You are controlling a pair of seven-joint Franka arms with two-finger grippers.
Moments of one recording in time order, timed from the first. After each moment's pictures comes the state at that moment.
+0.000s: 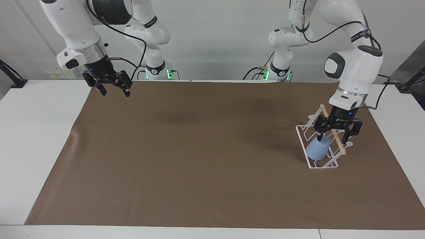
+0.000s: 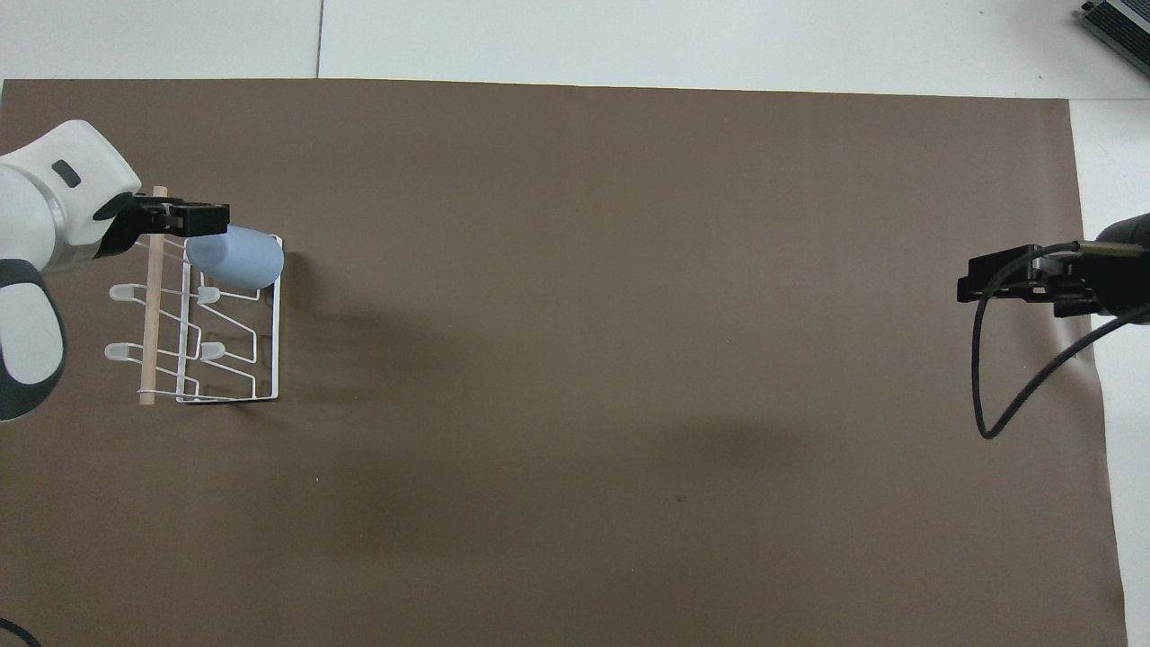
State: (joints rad) left arm 0.08 0.05 -0.13 -1.91 -0.09 2.32 0.19; right arm -0.06 -0.05 0.04 -1.65 0.07 1.64 0.11
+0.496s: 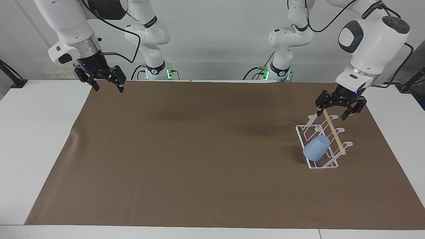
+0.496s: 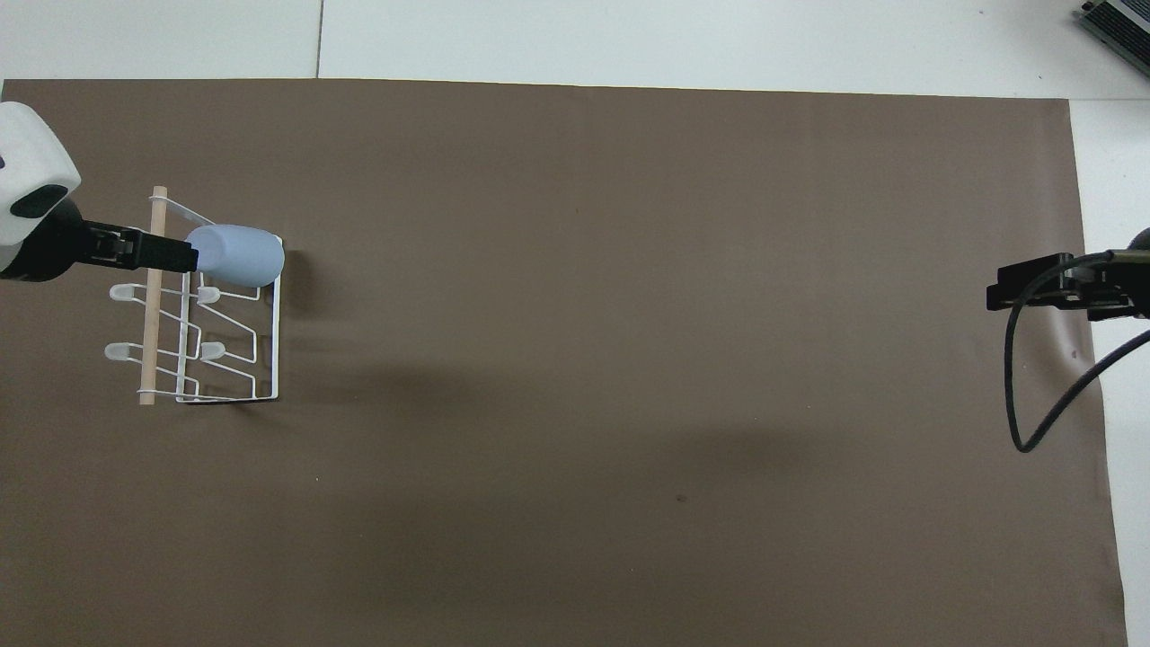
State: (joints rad) left arm 0.08 -0.01 -0.14 -1.73 -0.08 1.84 0.14; right arm -0.06 -0.05 0.01 -1.64 0.04 1.61 0.06
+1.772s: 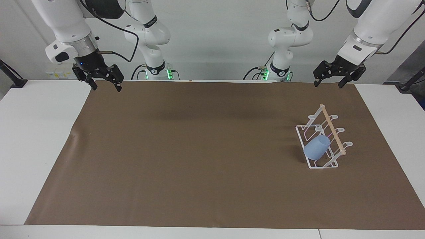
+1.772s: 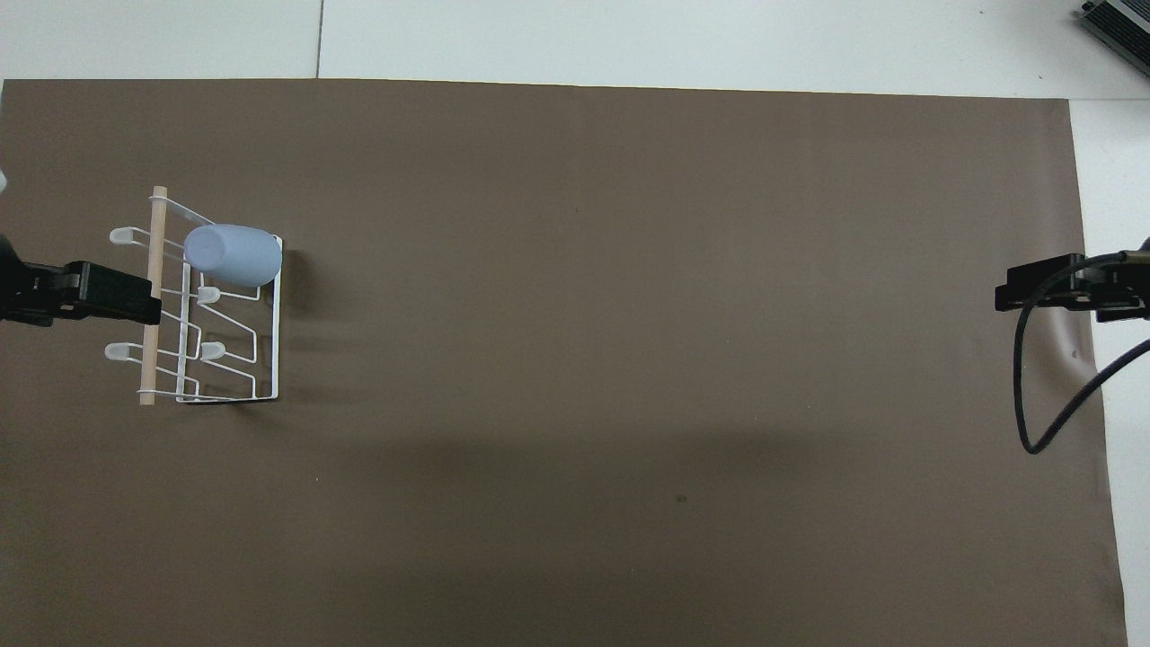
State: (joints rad) left arm 0.08 -0.06 -0.17 -1.60 -0.07 1.53 -0.04; right arm -0.05 -0.06 0.00 -1.64 0.04 1.61 0.06
